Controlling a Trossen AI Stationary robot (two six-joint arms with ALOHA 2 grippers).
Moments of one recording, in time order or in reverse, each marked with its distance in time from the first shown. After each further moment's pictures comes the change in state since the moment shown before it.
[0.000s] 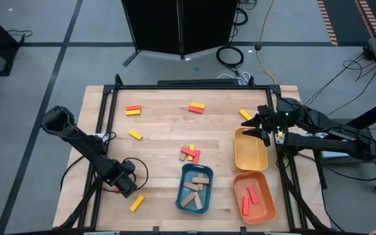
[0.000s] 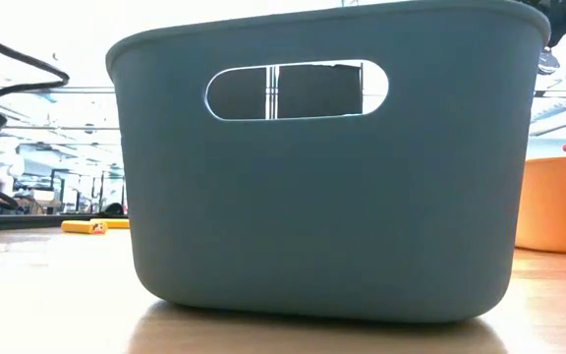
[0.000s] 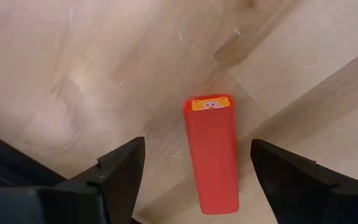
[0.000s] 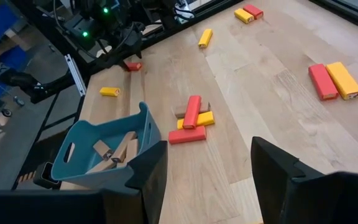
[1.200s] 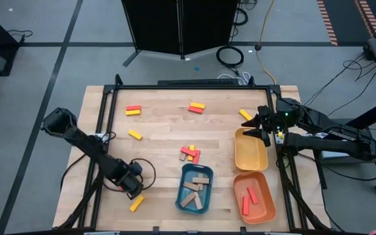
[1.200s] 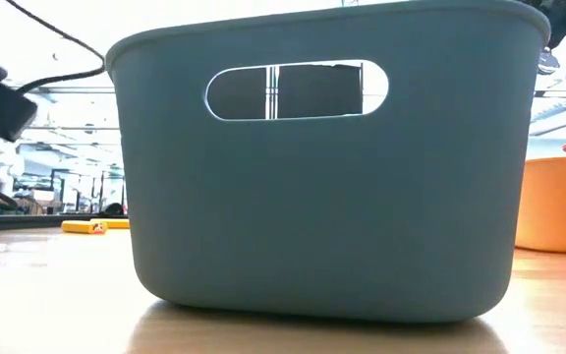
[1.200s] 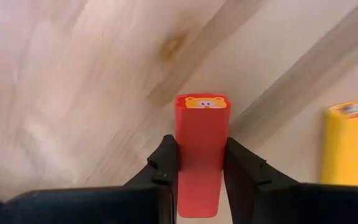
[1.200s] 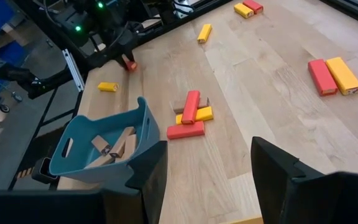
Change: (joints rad) left arm 0.067 0.048 0.066 0.060 -0.031 0.135; right arm 0.000 0.000 0.000 -0.020 0.000 -0.011
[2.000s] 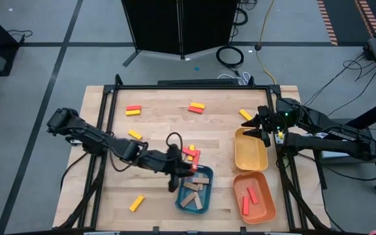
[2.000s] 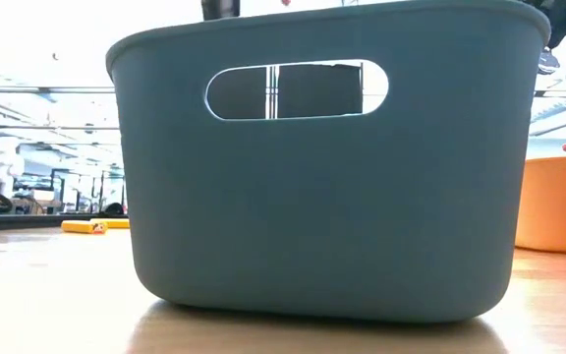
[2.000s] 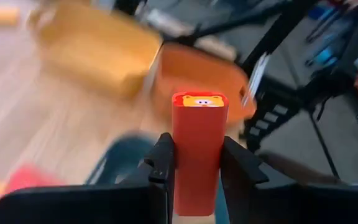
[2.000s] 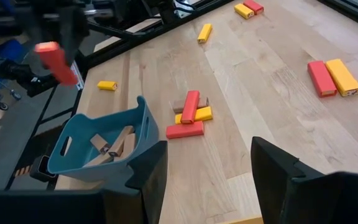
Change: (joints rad) left arm 0.298 0.050 0.352 0.771 -0.362 0.831; right arm 0.000 0.000 0.000 -0.002 0.000 -0.013
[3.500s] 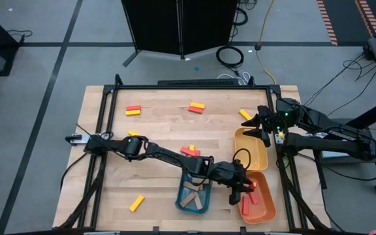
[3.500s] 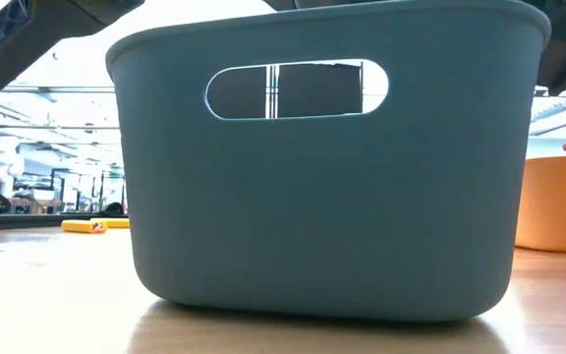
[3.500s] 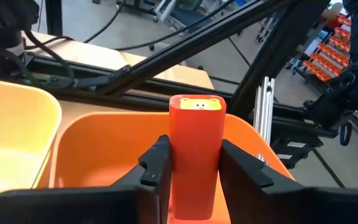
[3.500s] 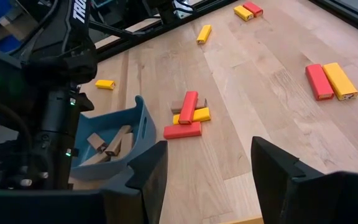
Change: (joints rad) left arm 0.126 1.009 1.051 0.125 0.267 0.241; right arm 0.000 0.000 0.000 0.002 0.005 -0.024
